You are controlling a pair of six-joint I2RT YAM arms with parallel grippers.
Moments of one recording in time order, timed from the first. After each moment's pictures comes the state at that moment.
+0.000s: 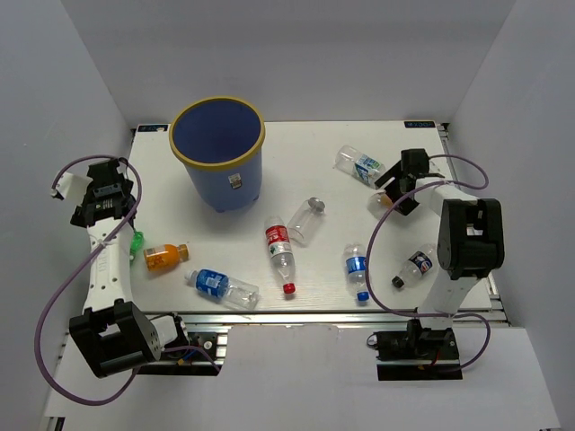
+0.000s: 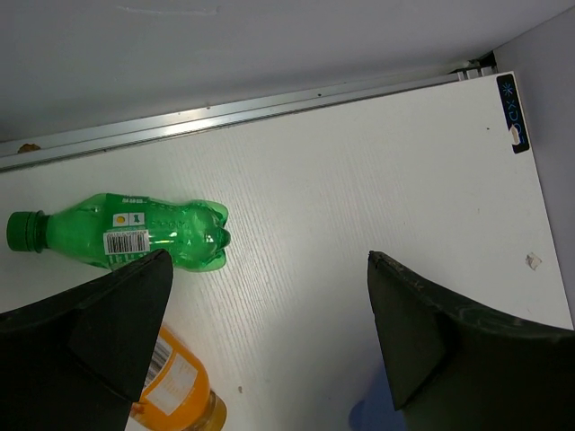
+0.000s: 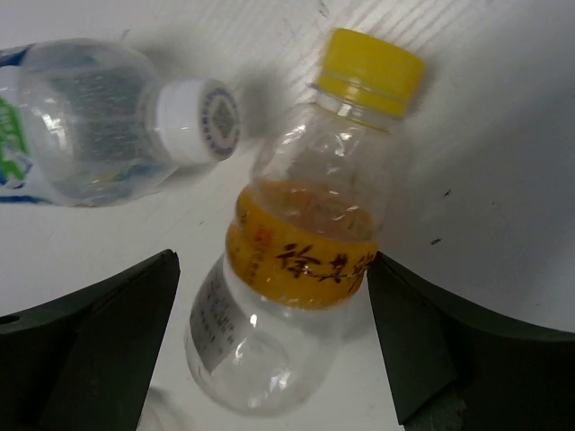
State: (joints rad) left arm 0.30 1.19 1.07 -0.58 -0.58 -0.88; right arm 0.05 1.79 1.15 -0.30 0.08 0.82
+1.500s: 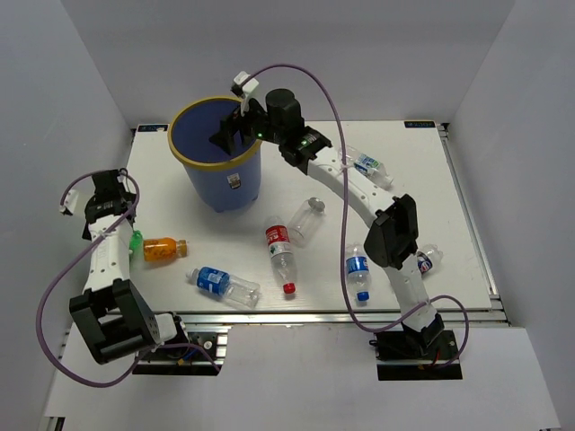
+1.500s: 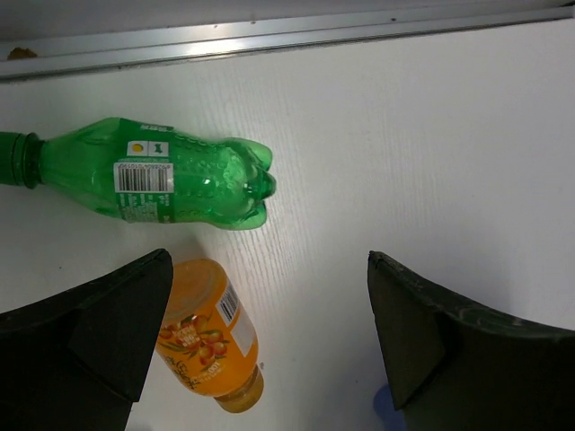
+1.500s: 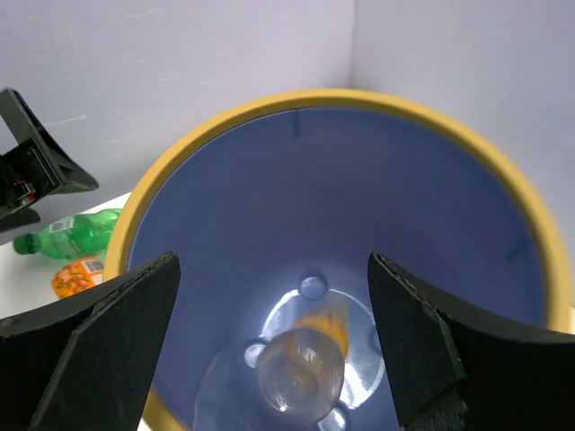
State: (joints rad) left arm 0.34 1.26 0.99 -0.59 -0.48 -0.96; right arm 0.77 2.22 2.26 -0.11 -0.39 0.04
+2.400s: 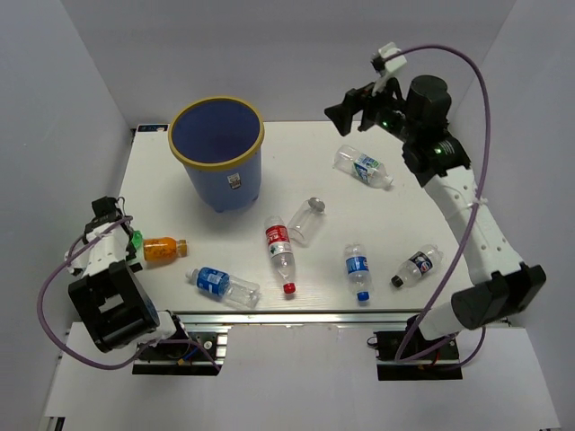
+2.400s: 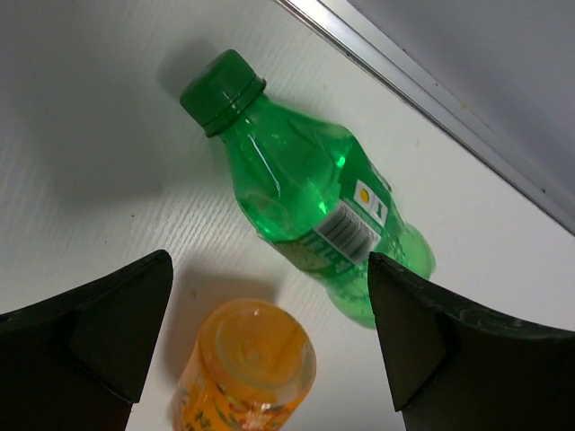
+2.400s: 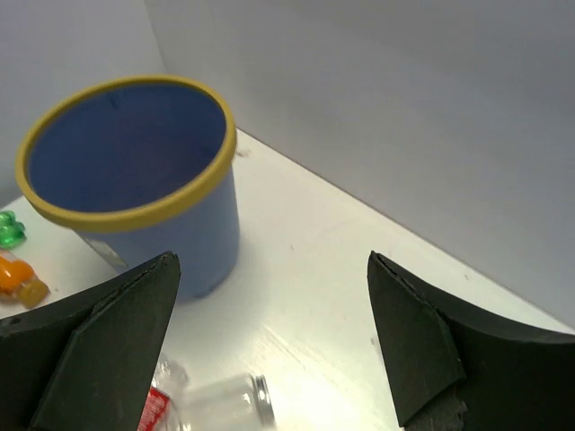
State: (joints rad) left arm 0.49 1.34 0.84 -0.75 -0.48 -1.60; right arm 0.39 1.49 1.70 -0.22 -0.39 -0.01
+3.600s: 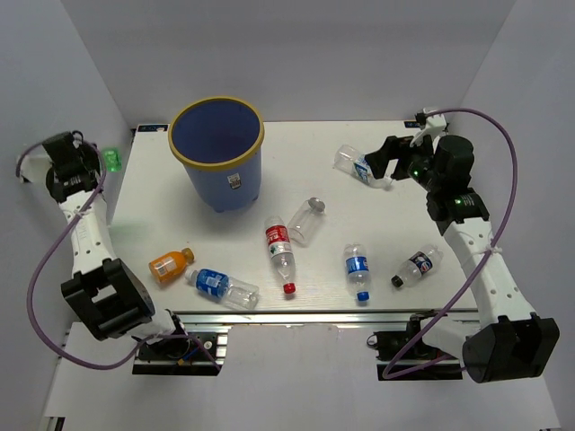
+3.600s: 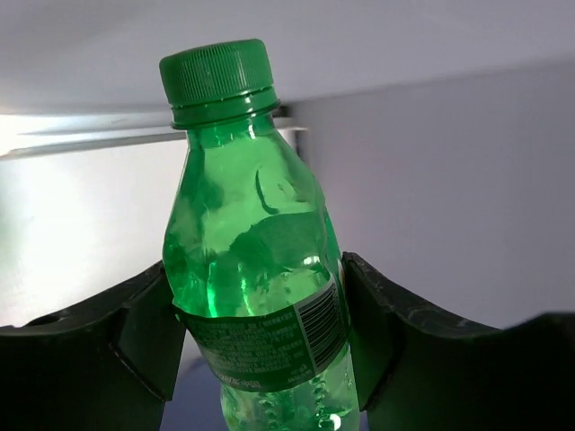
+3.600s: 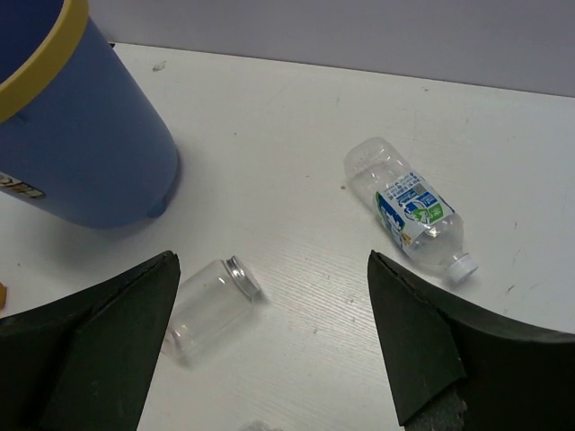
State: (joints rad) left arm 0.49 1.43 1.31 -0.39 -0.23 -1.17; right arm 0.15 1.14 1.10 -0.16 -0.34 0.15
